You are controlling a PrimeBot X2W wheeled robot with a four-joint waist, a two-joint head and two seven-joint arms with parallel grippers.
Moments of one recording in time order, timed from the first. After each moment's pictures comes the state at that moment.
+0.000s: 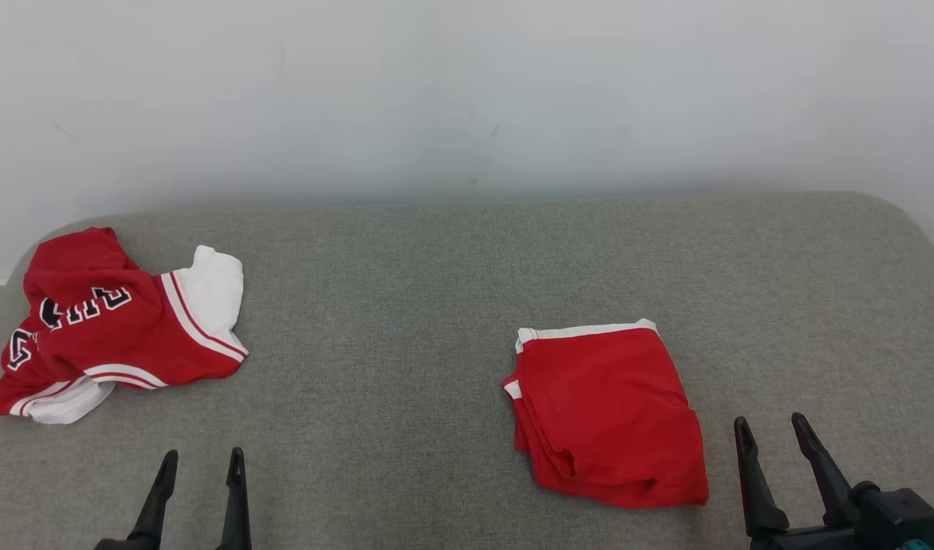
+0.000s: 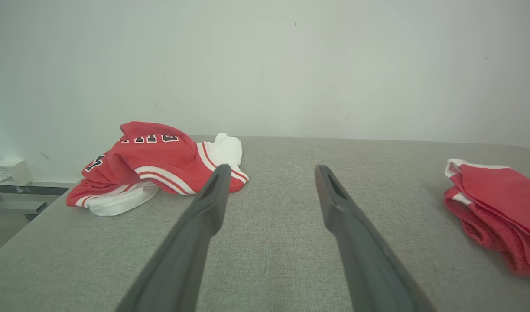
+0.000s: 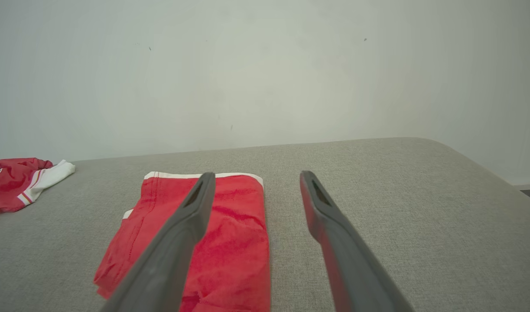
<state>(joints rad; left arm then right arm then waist) 0.06 0.05 0.08 0.11 -0.07 -0.10 -0.26 0.03 -0.17 0.06 0.19 0.27 0.13 -0.26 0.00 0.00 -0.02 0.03</state>
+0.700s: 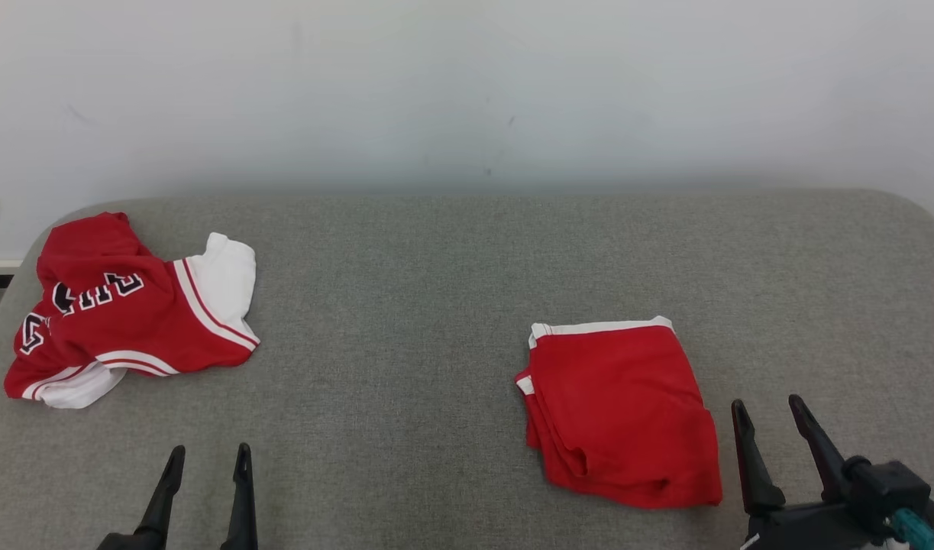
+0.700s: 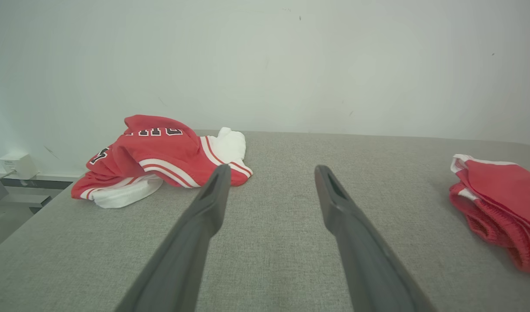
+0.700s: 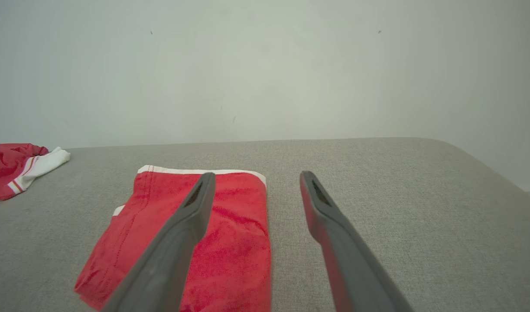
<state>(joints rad) 0.06 0.05 0.07 0.11 -0.07 -0.10 -0.26 -0.01 -0.18 0.06 0.25 0.25 0.13 -0.26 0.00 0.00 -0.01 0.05</state>
